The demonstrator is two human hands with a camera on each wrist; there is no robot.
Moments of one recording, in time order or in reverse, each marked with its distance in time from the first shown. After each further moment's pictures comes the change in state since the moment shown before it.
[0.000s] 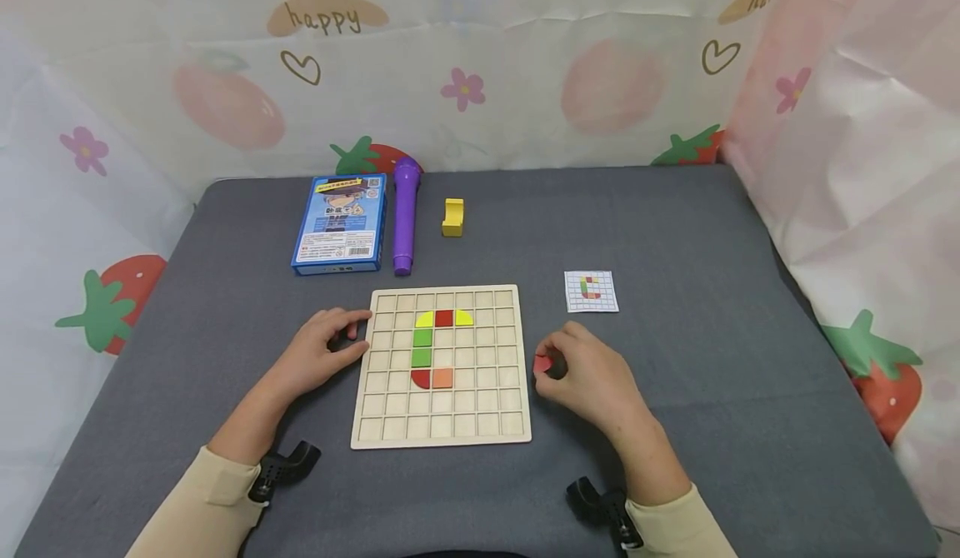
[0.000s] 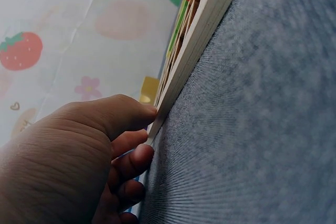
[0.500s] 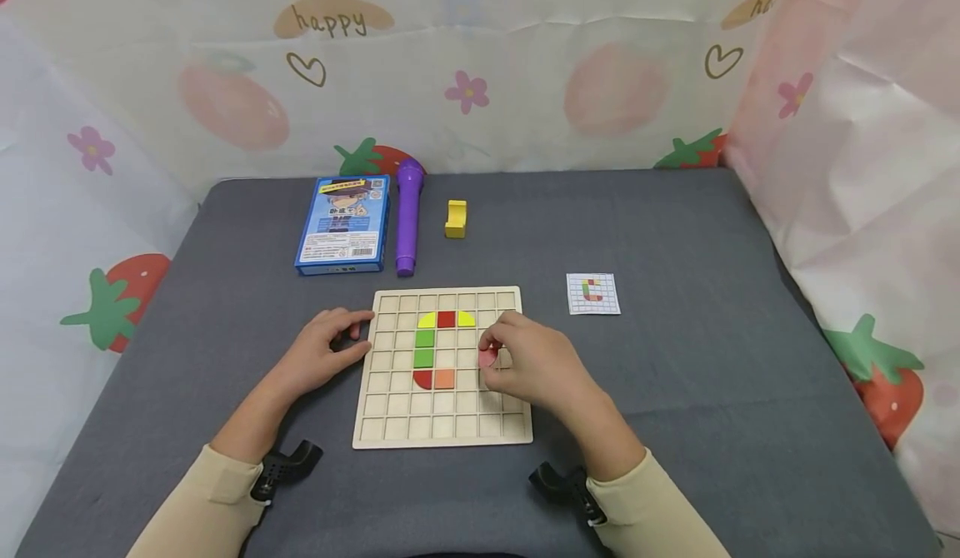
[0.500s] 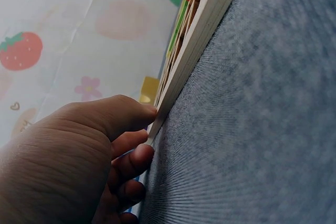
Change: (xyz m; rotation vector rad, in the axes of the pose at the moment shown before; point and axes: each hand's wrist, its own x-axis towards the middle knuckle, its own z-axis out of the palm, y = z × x) left_hand 0.000 -0.001 0.000 -0.003 0.001 0.004; right_hand 0.036 -0.054 0.005 0.001 -0.093 -0.191
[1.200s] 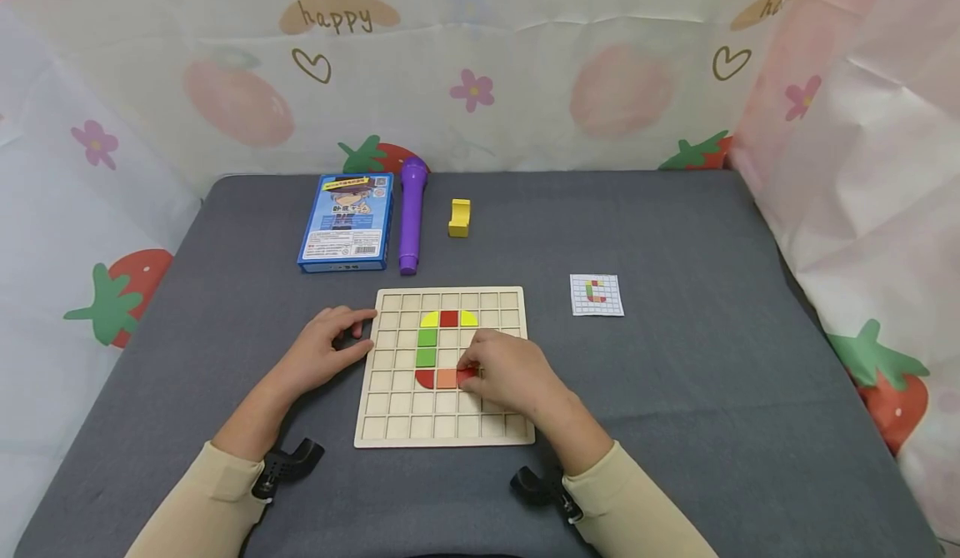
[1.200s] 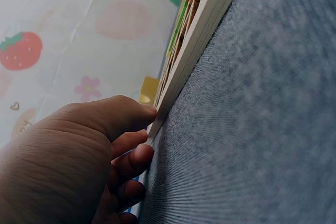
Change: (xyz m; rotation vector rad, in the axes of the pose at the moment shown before) left_hand 0.000 0.000 -0.001 -0.002 0.004 0.003; right_hand 0.019 -0.008 0.037 -0.027 -0.152 -0.045
